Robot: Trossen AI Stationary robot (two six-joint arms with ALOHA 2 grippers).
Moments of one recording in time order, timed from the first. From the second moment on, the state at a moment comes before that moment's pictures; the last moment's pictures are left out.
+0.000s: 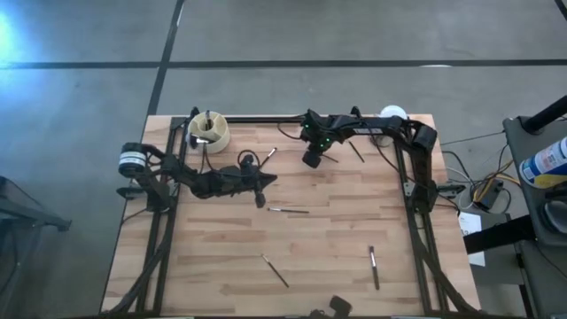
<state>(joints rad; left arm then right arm) 0.11 1.67 0.42 1.03 -0.20 -0.12 -0.54 1.99 1.31 -0.52 0.00 -0.02</state>
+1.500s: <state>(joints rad) -0.01 1.67 0.52 1.37 0.09 -0.10 0.05 1.58 0.56 1.17 0.01 0.10</state>
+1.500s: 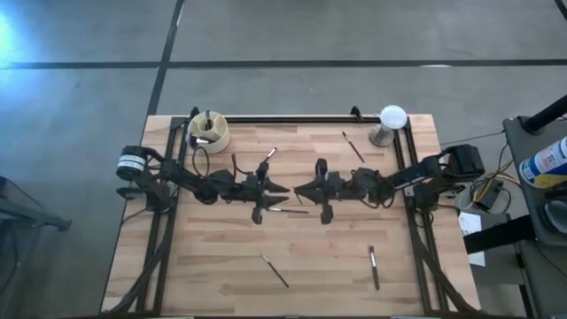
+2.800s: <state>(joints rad) -0.02 1.63 0.57 1.25 -0.05 -0.04 0.06 1.66 0.62 1.21 0.13 0.07</state>
